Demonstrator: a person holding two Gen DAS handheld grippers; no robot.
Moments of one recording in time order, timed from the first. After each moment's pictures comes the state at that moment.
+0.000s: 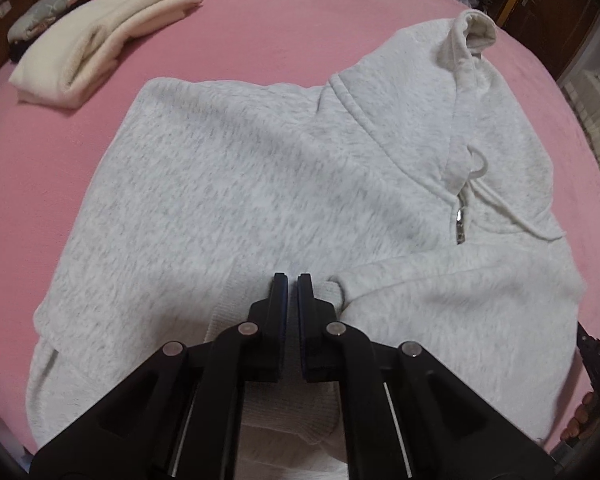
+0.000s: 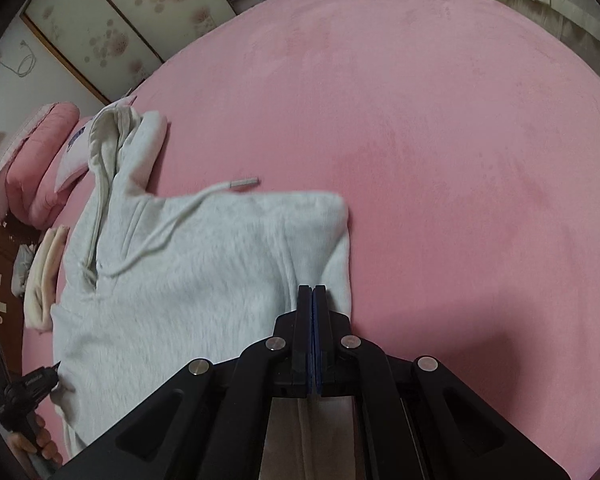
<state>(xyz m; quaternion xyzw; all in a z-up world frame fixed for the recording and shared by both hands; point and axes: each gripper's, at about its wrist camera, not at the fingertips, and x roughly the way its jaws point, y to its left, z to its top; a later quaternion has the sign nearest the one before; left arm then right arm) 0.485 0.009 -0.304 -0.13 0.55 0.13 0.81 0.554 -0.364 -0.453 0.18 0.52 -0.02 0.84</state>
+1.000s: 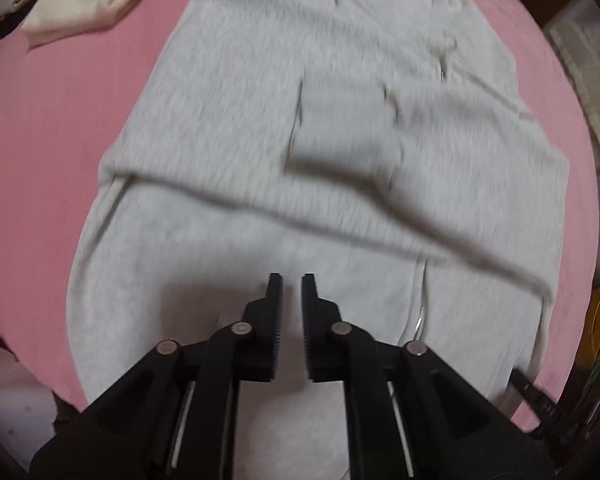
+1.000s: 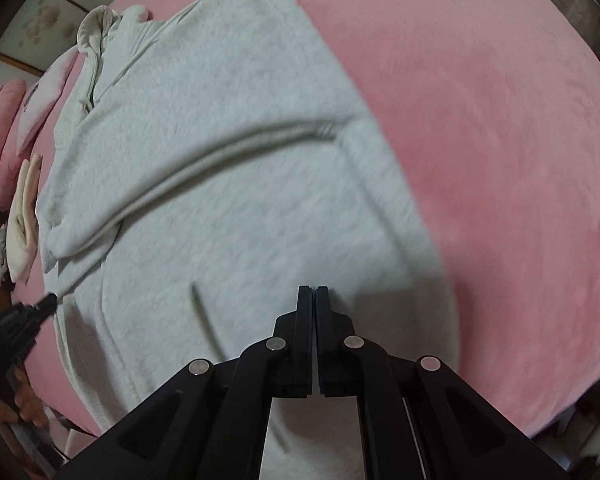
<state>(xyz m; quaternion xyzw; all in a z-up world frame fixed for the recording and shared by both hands) 0.341 0.028 -0.272 -0.12 0.66 0.06 0.74 0.268 -0.253 -0.441 0.21 0.65 -0.11 0.72</state>
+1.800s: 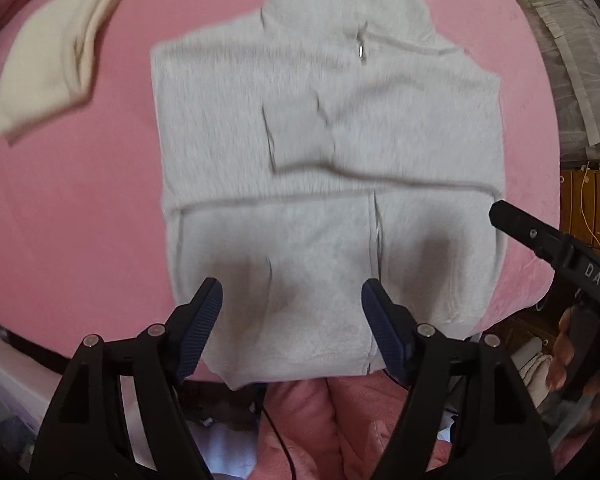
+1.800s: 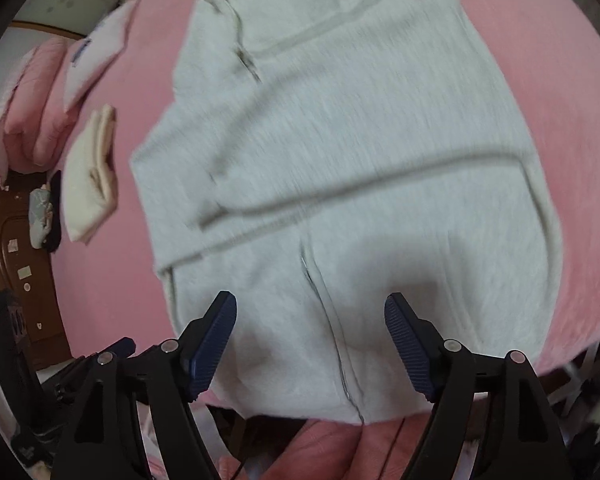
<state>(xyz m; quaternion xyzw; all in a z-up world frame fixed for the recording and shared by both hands) 0.393 0.047 -0.120 -0.01 0.74 -0.06 0.67 0.339 -0.065 -0.268 0.19 0.68 -0.01 0.70</state>
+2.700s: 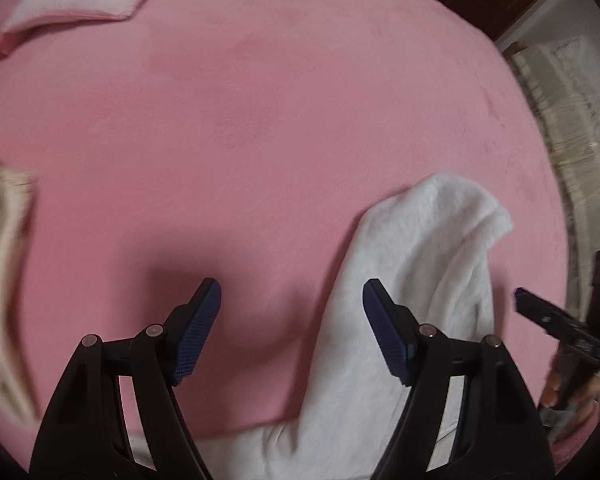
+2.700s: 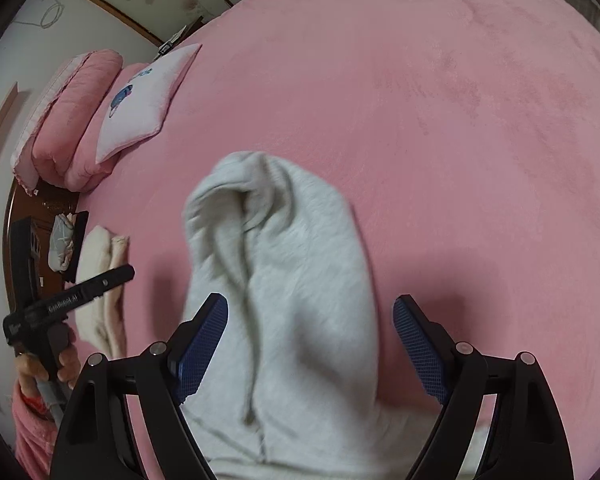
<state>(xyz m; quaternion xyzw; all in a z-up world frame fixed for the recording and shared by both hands) 0.824 0.100 -0.245 -0.13 0.60 -0.06 0.78 0.814 -0.184 -0.284 0.14 0.61 0.13 0.77</state>
